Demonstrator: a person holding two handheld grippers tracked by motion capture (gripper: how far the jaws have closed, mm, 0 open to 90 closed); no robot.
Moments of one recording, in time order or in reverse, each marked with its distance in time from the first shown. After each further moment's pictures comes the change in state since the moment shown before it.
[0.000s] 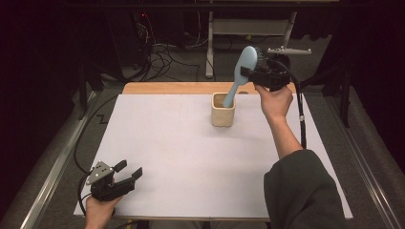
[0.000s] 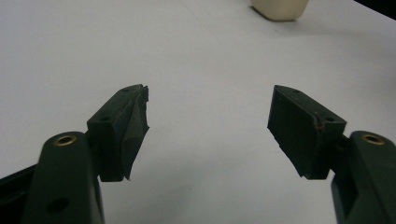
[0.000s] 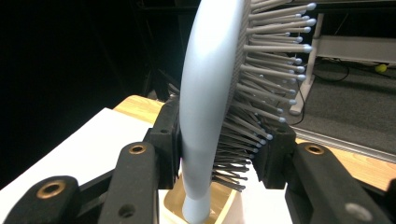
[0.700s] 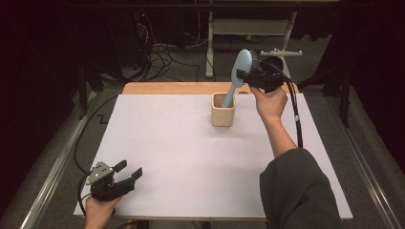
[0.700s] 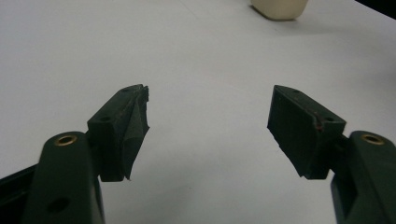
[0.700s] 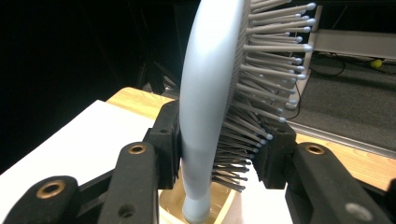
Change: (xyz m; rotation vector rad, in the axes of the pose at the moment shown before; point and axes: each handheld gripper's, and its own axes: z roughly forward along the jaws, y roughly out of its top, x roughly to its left) left arm 0.000 0.000 0.000 0.003 -0.003 0.000; right arm 0.003 -0.006 0.015 0.031 -0.018 -0.016
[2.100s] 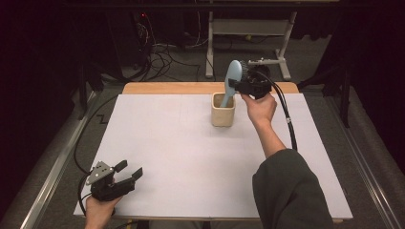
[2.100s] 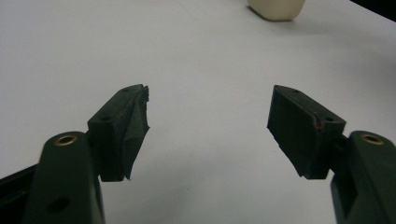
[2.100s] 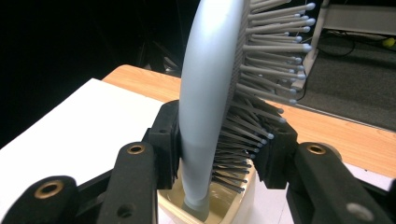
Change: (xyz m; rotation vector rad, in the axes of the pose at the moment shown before) left arm 0.000 0.000 0.000 -0.002 -0.010 0.002; right arm 0.005 -0.022 0.032 0.078 0.003 0.003
